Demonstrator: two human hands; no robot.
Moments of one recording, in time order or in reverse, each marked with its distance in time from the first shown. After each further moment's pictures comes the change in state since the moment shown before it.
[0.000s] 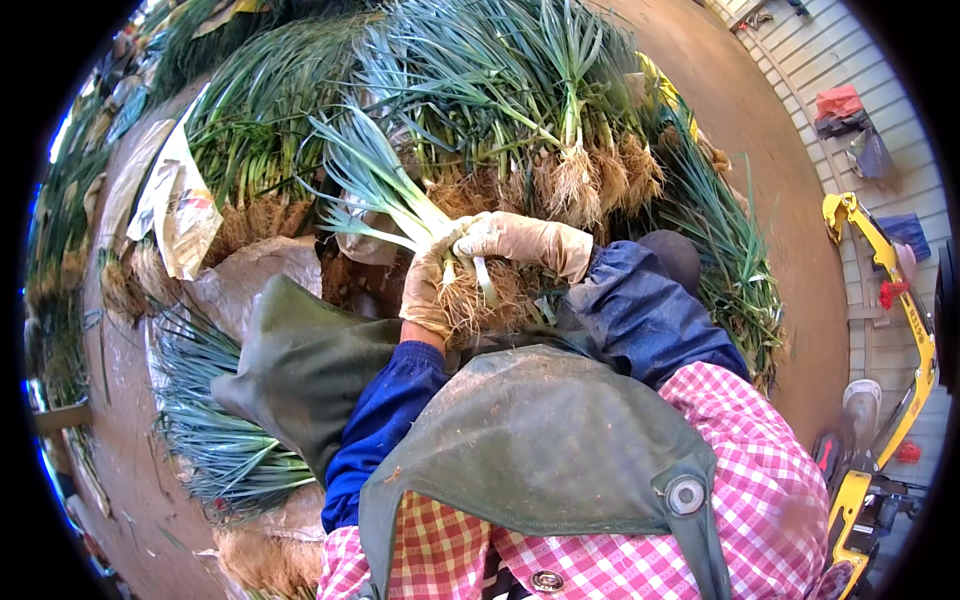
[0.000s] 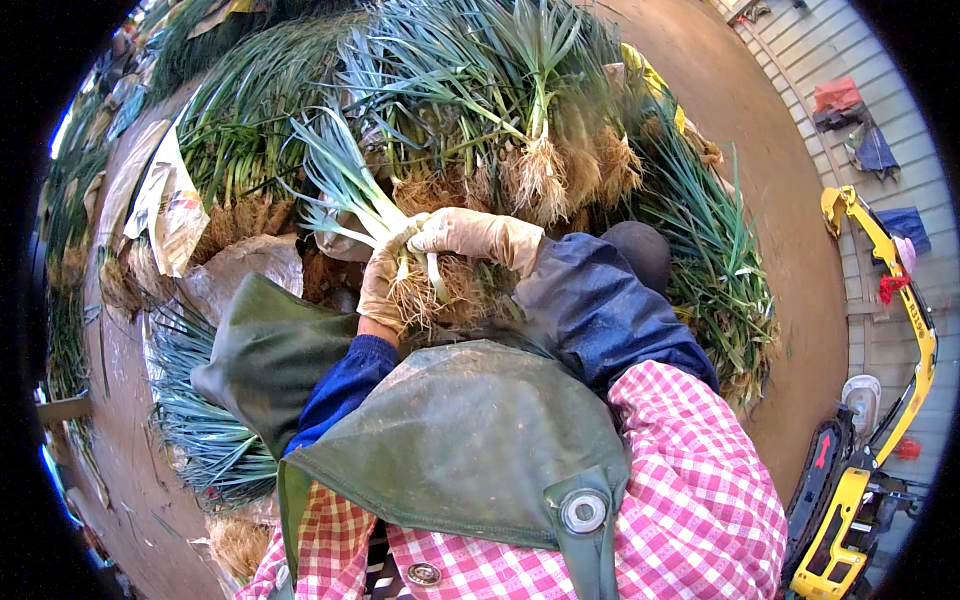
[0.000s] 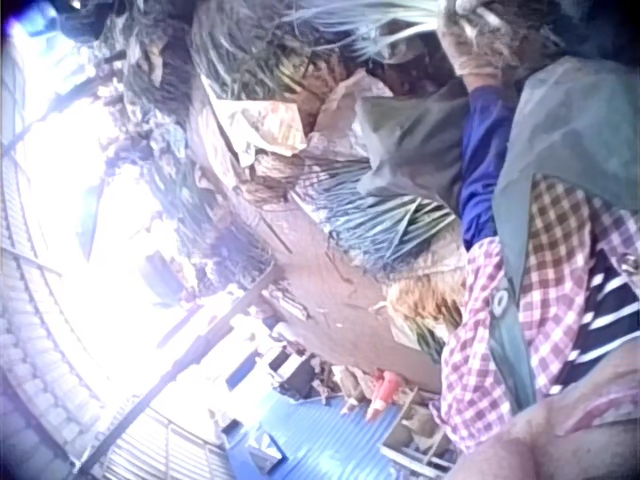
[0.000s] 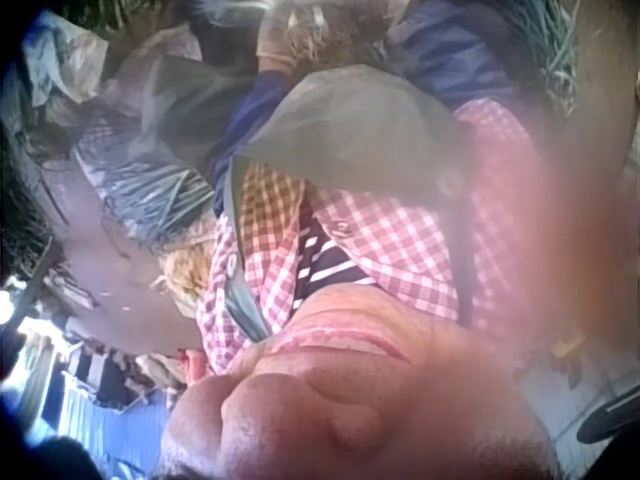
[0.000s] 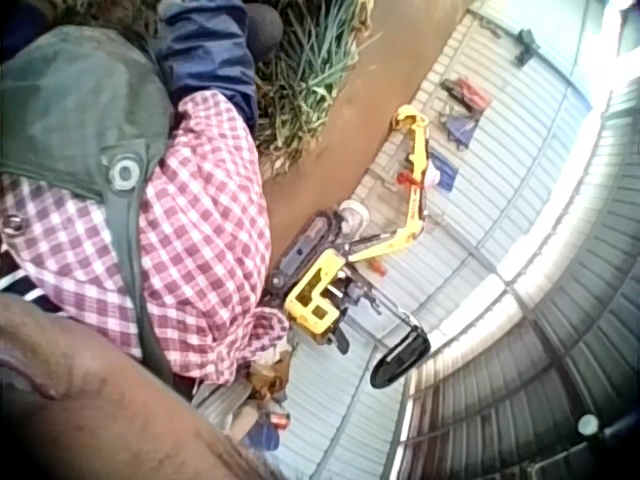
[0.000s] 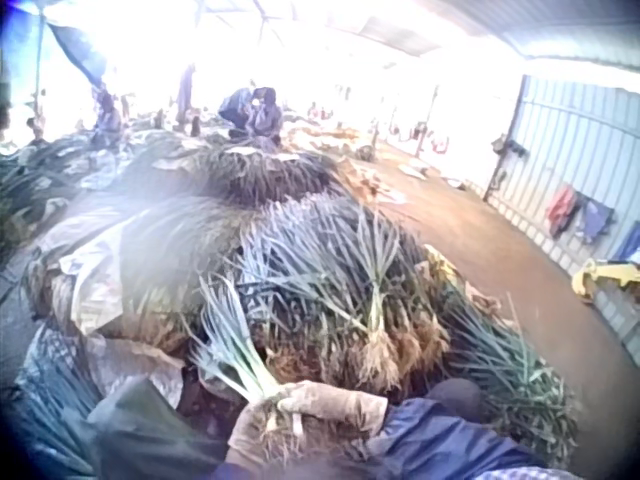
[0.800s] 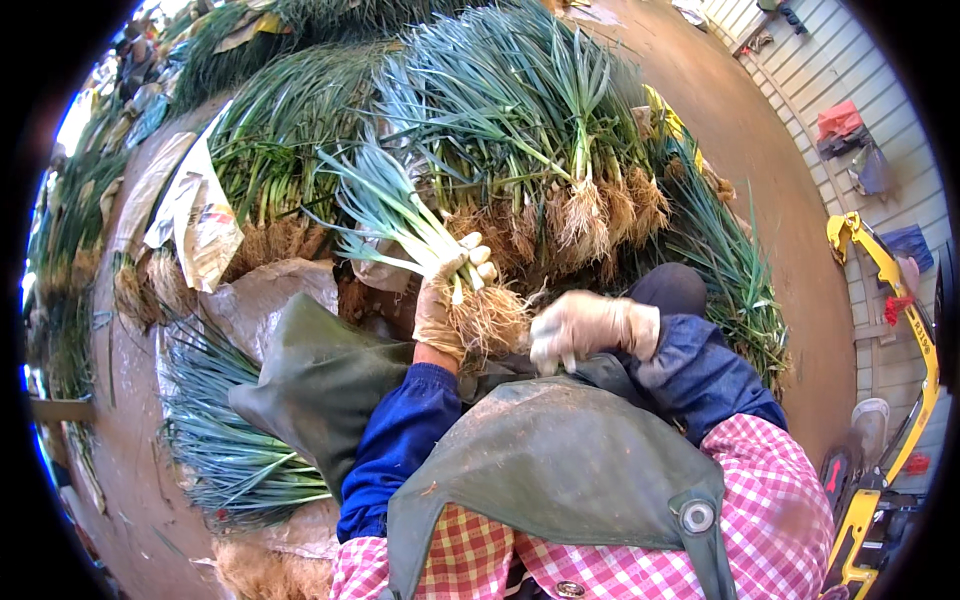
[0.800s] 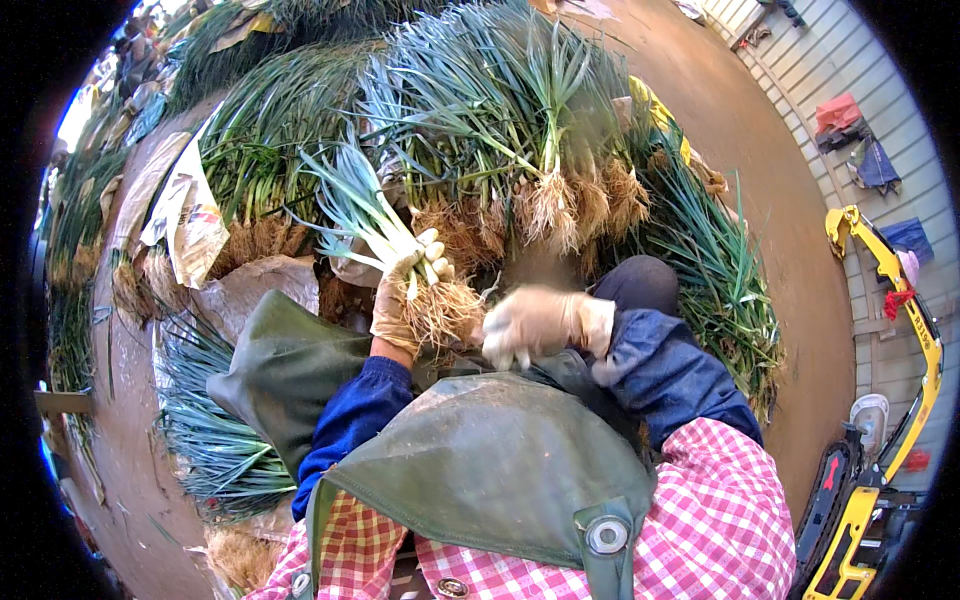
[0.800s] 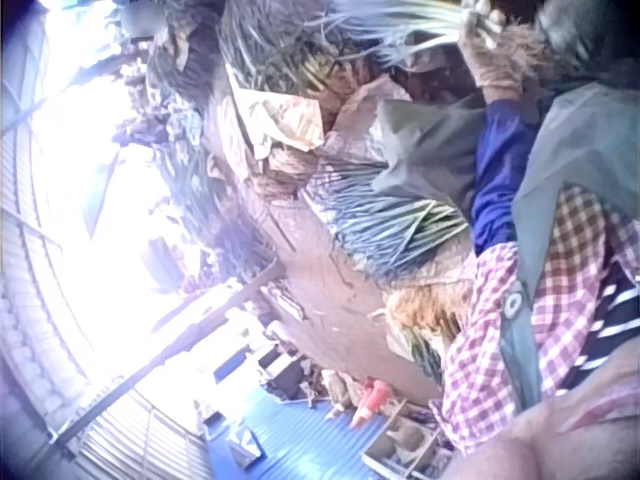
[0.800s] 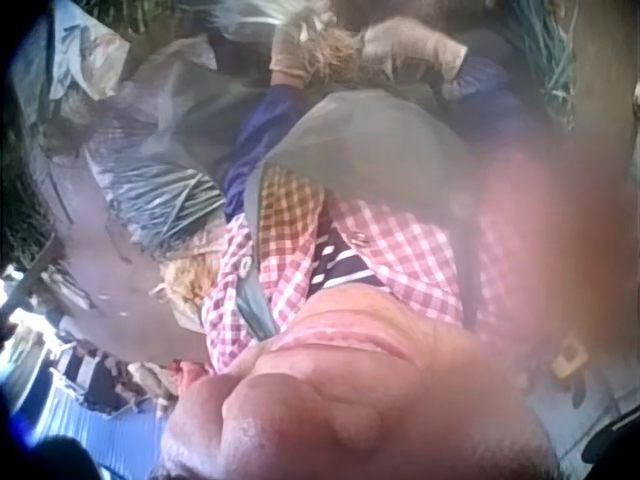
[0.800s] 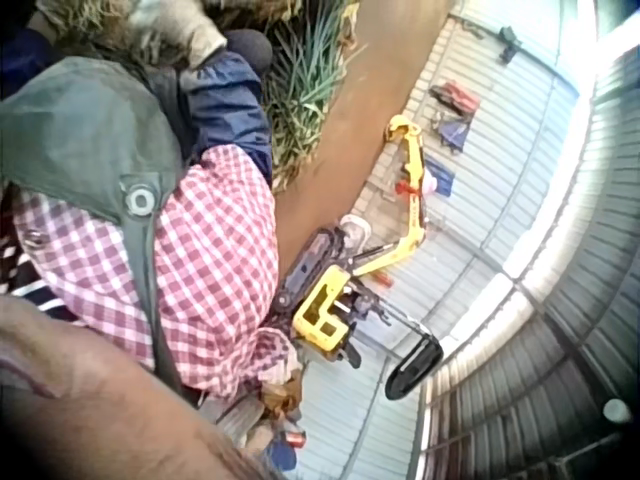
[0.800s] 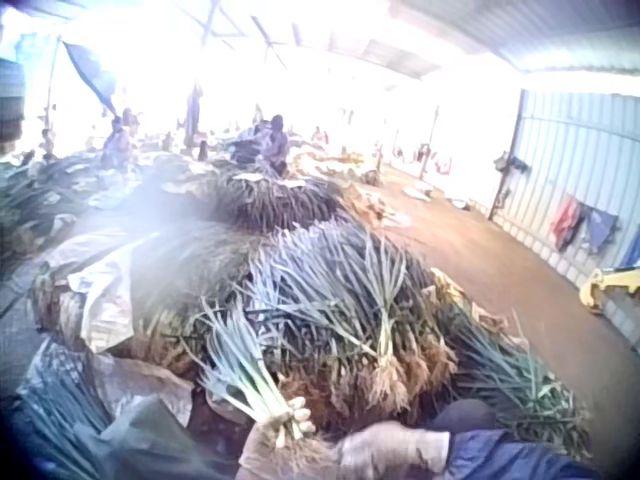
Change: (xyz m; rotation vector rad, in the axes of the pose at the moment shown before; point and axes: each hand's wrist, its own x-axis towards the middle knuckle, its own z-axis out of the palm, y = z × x) left_hand -0.001 0.003 0.011 -0.071 -0.188 0.068; right_hand -0.097 -0.046 0.020 -0.381 -0.136 0.256
